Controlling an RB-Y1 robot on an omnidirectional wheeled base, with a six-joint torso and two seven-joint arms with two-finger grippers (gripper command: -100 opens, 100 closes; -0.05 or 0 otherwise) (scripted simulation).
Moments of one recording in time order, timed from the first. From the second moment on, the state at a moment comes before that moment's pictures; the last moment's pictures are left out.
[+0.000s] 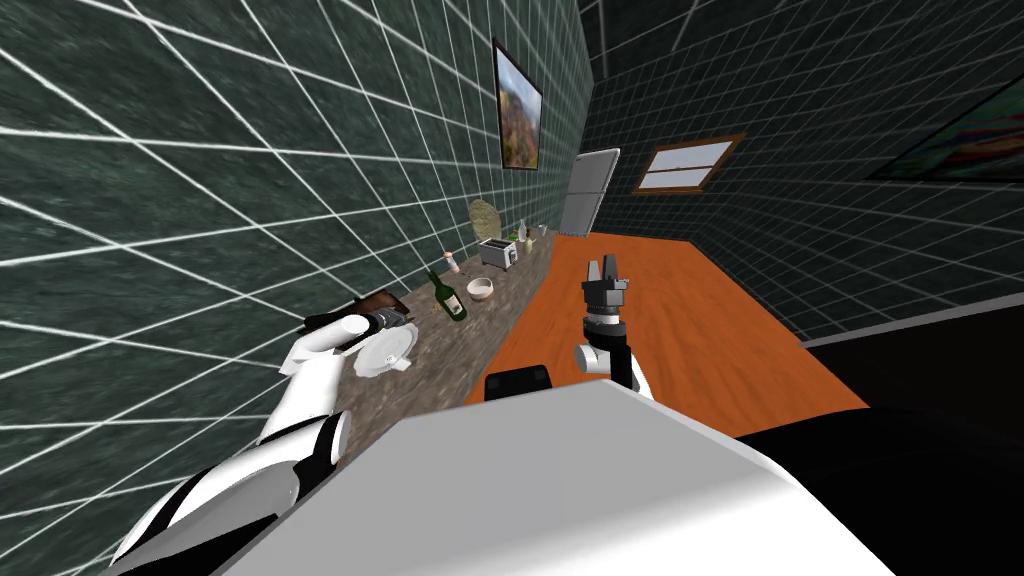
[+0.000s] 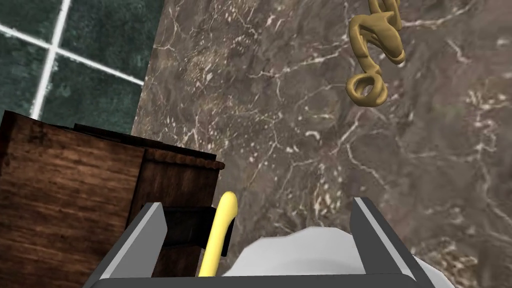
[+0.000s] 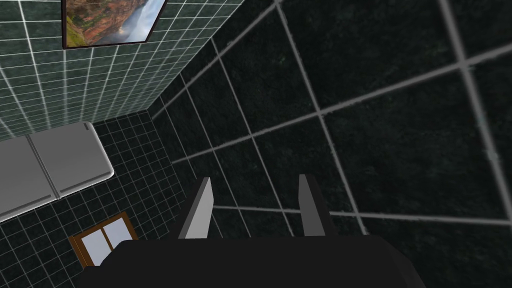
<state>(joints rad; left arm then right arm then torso) -0.24 0.71 0.33 -1.25 0.76 0.90 0.53 0.51 0.05 0.01 -2.26 0.05 -0.58 0.00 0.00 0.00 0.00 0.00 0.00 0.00</state>
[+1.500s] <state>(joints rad) -0.32 0.80 0.29 -0.99 1.02 1.27 0.51 0.51 0.05 0.01 -2.27 0.05 -0.58 0.00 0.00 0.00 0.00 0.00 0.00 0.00</state>
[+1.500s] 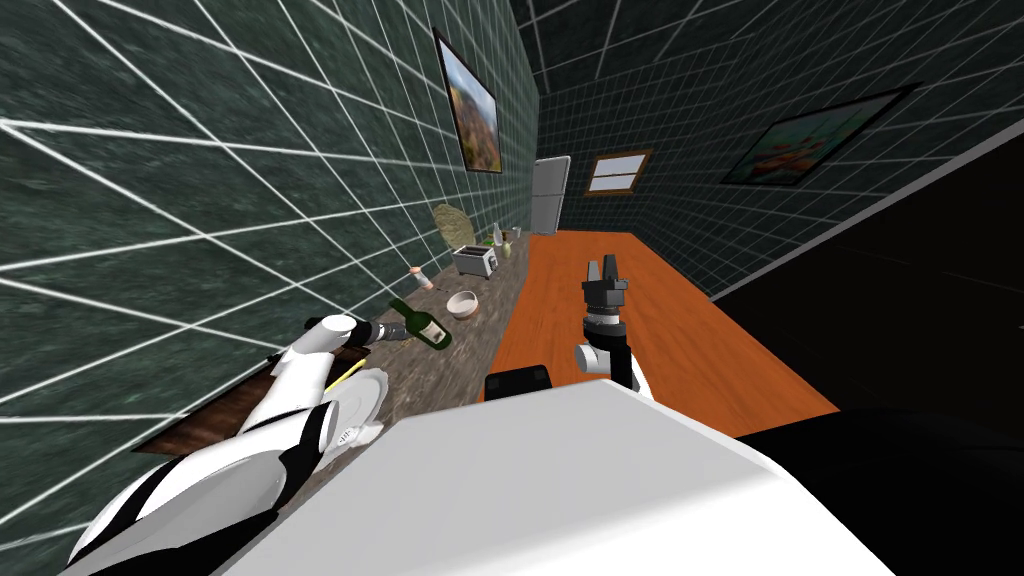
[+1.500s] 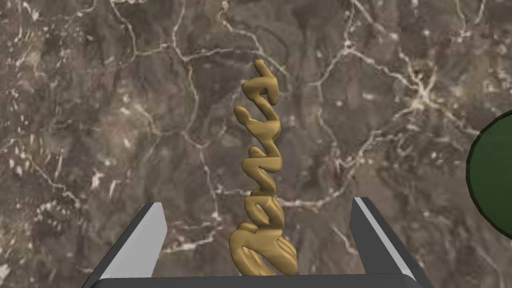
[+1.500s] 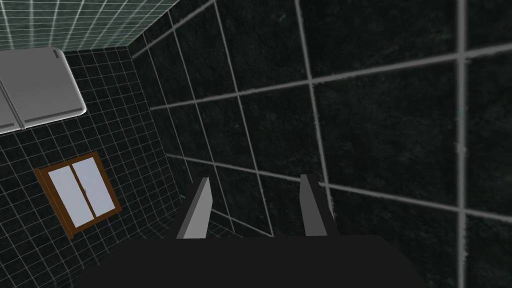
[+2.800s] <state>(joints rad) -0.33 0.78 0.28 -0.97 1.01 1.25 0.49 0.51 0.05 0.01 -2.27 0.05 -0.58 0.00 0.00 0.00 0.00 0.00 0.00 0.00</state>
